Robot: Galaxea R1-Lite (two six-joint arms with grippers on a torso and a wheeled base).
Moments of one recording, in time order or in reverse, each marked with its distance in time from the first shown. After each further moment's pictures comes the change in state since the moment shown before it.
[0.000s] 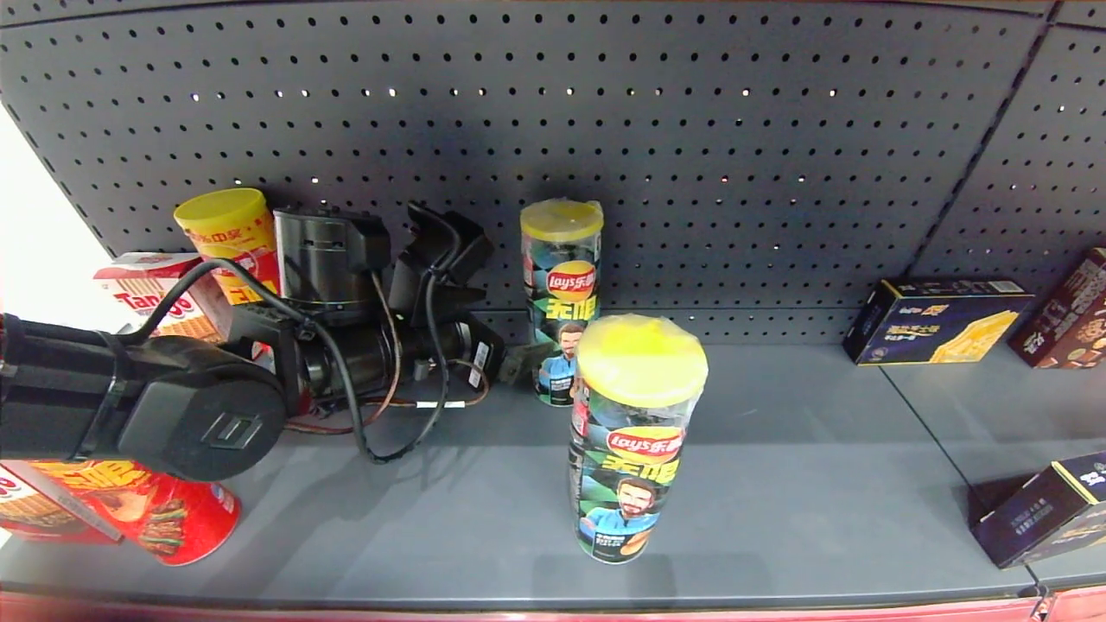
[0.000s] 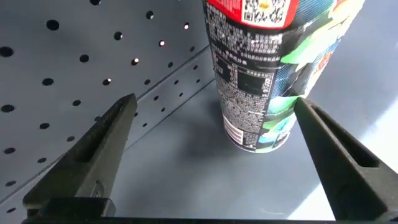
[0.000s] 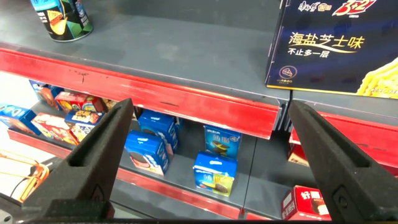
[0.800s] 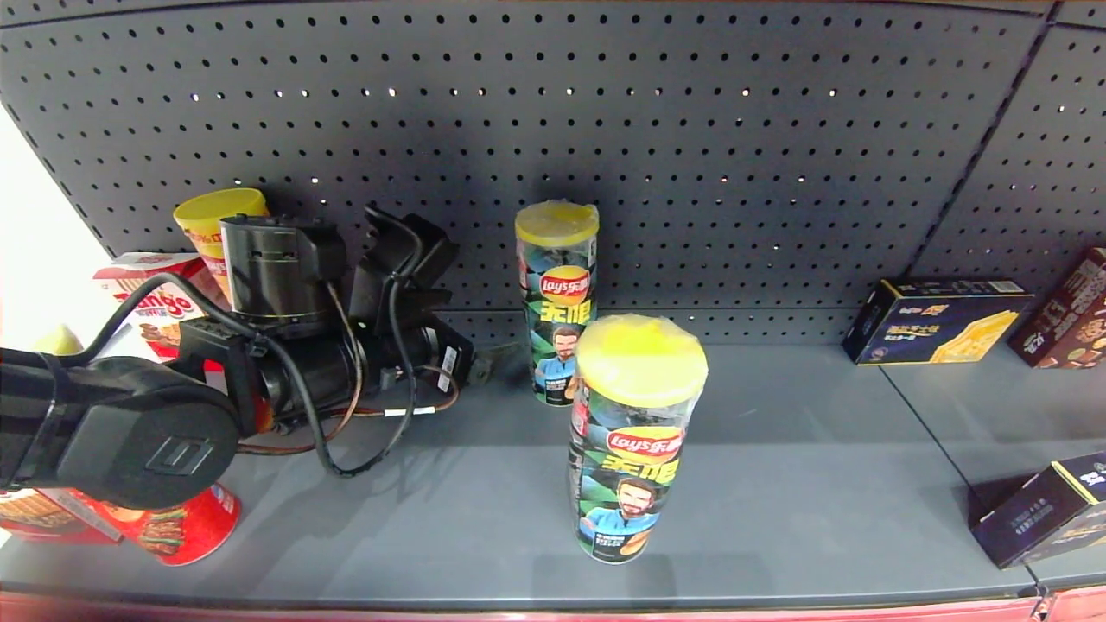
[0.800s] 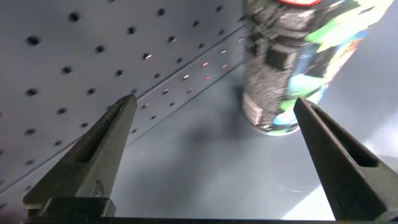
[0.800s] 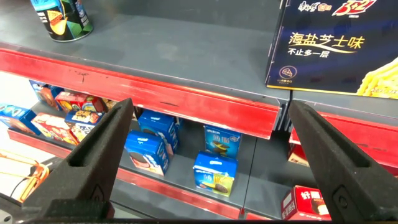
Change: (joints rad) left arm 0.039 -0.059 0.094 -0.045 0.053 0.007; right arm 0.000 0.000 0.000 0.000 0.000 0.000
